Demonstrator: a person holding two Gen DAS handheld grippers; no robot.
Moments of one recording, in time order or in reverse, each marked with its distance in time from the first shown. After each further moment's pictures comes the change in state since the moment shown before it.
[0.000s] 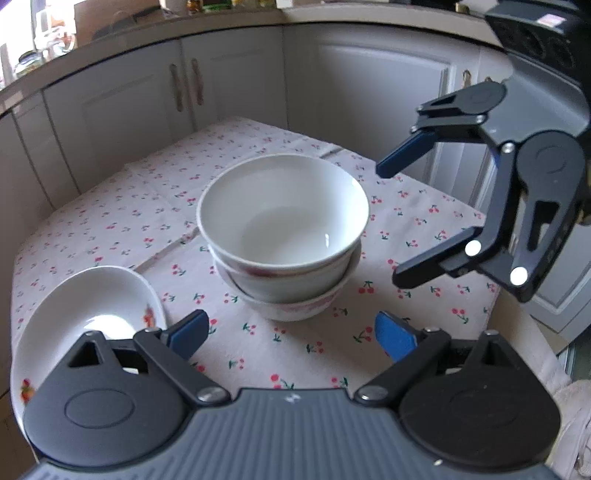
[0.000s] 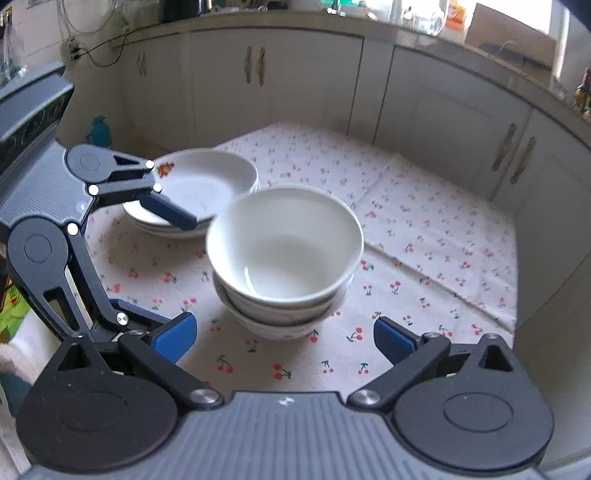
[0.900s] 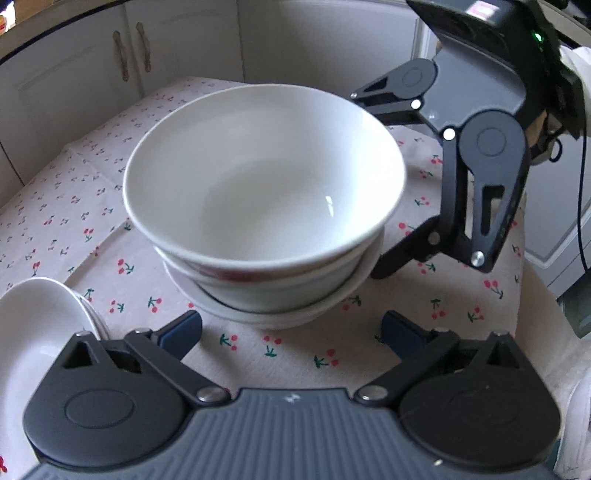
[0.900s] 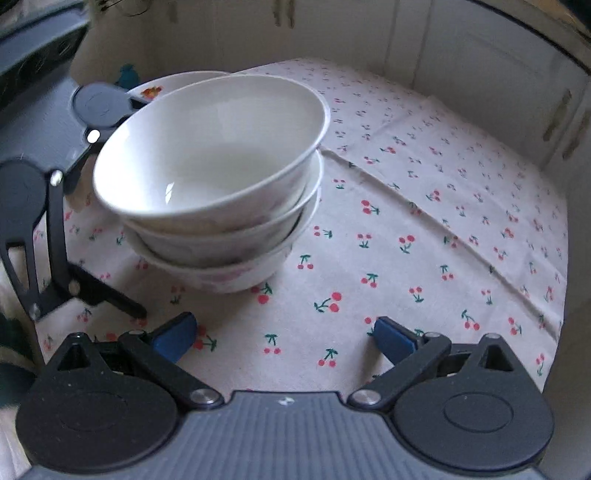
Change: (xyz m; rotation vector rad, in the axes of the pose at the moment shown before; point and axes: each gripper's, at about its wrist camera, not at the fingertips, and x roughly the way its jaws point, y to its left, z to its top) left arm 0.064 0.005 0.002 0.099 0.118 -0.121; right arm 0.079 -0.052 -0.024 -0.107 0.130 0.124
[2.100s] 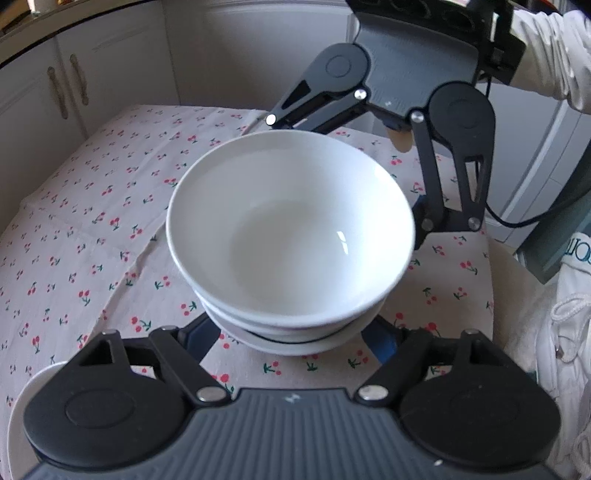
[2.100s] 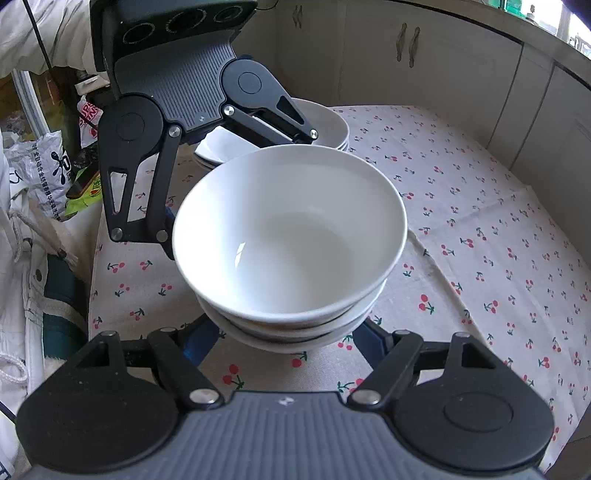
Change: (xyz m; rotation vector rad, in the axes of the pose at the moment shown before) left arm -0.016 0.036 0.022 0.206 0.009 -0.179; right arm -0.011 -0.005 0.042 -0.310 -0.030 0.248
